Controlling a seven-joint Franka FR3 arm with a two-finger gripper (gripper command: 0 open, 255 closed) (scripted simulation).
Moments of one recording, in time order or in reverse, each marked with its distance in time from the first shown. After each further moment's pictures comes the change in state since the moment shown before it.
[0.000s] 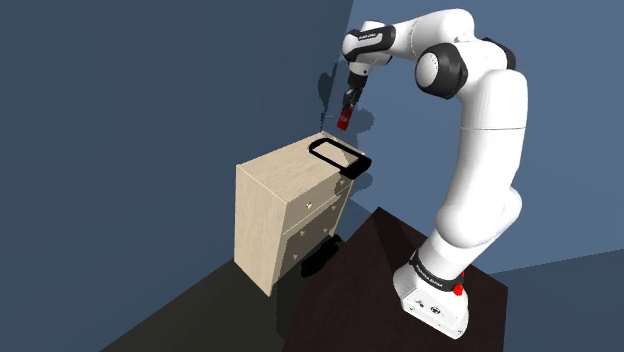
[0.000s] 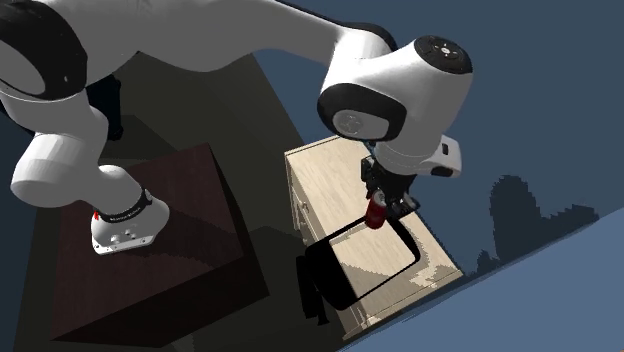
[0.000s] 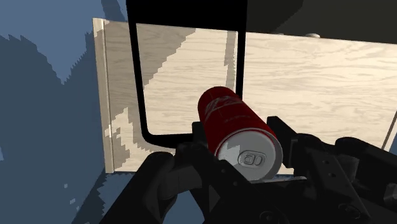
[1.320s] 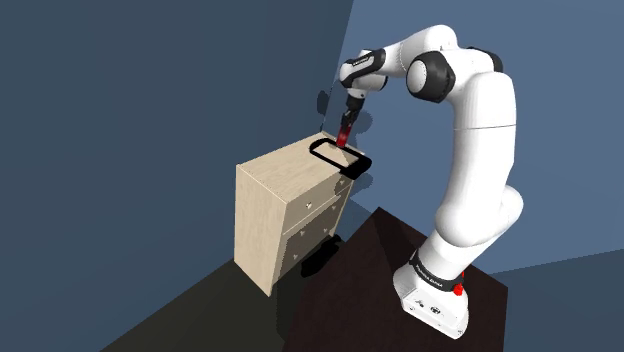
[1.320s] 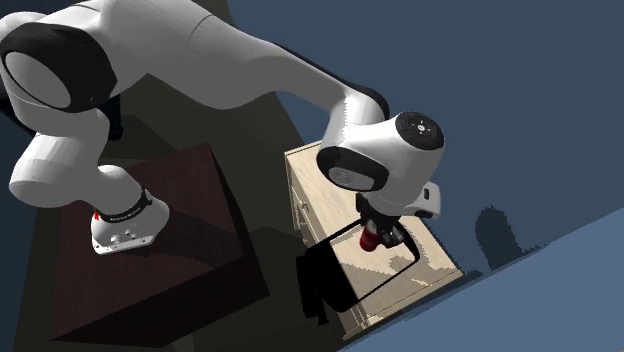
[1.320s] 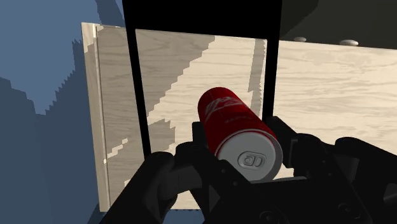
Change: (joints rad) arm -0.032 0.087 0.009 -0.112 0.037 0.192 -0.057
